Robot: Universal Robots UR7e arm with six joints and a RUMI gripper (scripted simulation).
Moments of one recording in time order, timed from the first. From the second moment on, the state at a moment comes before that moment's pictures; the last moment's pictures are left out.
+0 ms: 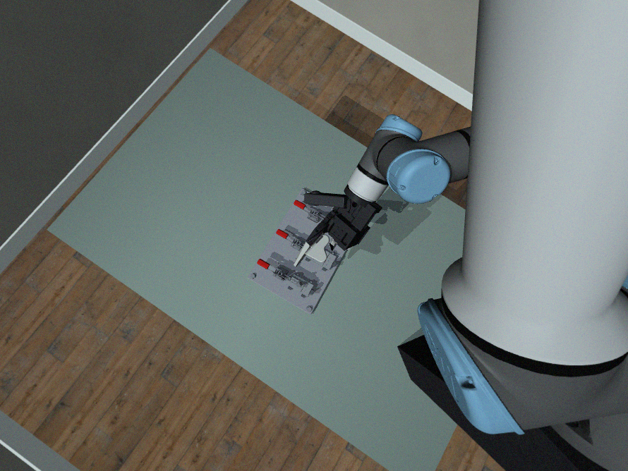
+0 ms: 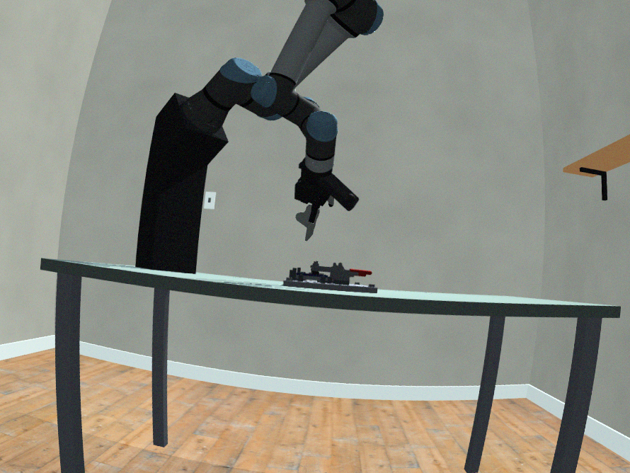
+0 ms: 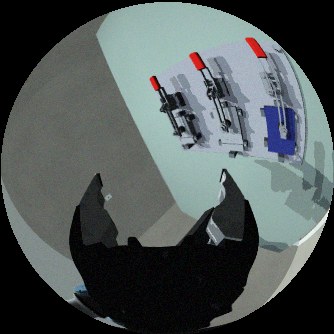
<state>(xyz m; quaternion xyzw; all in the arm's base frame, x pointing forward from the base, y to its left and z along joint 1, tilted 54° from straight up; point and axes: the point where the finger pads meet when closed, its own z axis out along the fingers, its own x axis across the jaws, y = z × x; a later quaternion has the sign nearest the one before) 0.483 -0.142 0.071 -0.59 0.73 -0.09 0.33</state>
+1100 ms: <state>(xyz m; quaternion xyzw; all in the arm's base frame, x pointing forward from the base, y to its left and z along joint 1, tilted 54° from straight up) 0.485 -0.082 0.083 -0.64 0.73 -0.02 0.22</state>
